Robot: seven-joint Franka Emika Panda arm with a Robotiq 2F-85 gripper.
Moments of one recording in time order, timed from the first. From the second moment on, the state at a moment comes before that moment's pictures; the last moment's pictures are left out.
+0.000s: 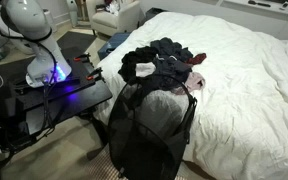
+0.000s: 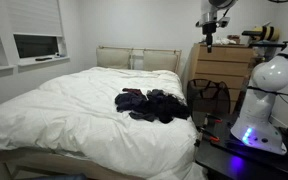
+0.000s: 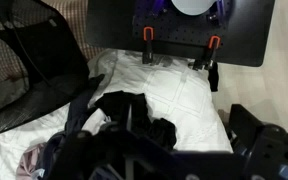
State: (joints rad) arm -0.06 -0.64 -0.25 -2.27 -0.13 1.43 -0.37
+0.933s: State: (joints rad) arm -0.06 -0.54 -0.25 -2.28 -0.15 1.59 -0.37
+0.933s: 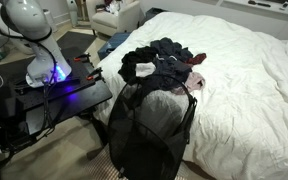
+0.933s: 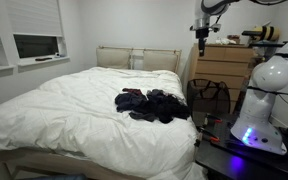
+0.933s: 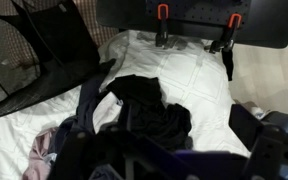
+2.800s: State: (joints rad) arm -0.22 -0.04 -0.26 -2.49 -0.31 2.48 -0.08
